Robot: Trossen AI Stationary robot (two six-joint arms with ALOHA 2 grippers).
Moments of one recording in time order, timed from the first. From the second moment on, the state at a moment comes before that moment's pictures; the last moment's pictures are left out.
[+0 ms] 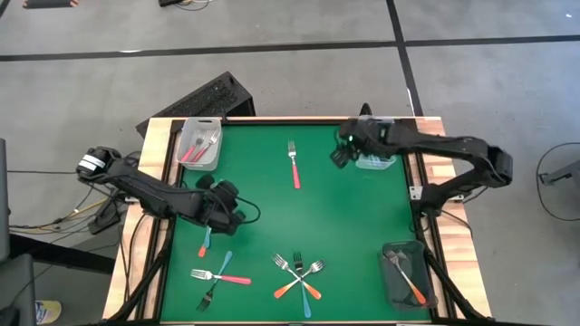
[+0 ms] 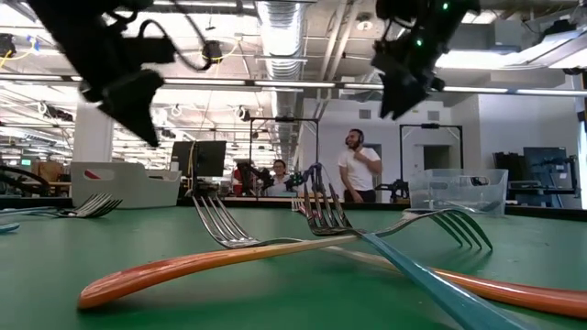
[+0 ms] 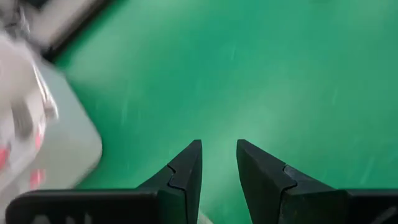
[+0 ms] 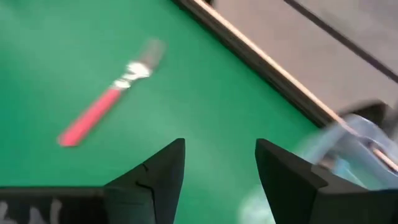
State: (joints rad) left arm -0.33 1.35 0.81 -0.91 -0.74 -1.01; right arm -0.31 1.34 1.12 -0.70 0.39 0.34
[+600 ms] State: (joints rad) left arm -0.34 1.35 0.64 -0.90 -0.64 -1.32; right arm -0.04 1.38 0.88 -0.11 0.44 0.53
